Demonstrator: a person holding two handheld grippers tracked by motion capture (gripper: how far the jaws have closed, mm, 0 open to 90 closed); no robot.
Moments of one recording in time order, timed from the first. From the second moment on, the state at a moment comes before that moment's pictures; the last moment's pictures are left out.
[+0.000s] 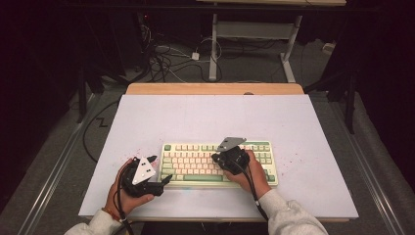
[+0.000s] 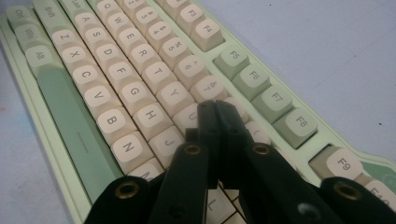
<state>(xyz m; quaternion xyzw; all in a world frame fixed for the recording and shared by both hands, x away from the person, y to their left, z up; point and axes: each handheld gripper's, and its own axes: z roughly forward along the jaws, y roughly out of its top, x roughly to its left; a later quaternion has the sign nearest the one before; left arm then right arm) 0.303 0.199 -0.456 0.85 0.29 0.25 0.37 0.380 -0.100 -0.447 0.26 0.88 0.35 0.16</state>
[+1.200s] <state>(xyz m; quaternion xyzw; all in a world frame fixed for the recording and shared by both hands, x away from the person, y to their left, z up) 0.303 0.199 -0.455 0.84 0.29 0.25 0.38 0.356 -0.071 -0.431 0.21 0.88 0.40 0.16</state>
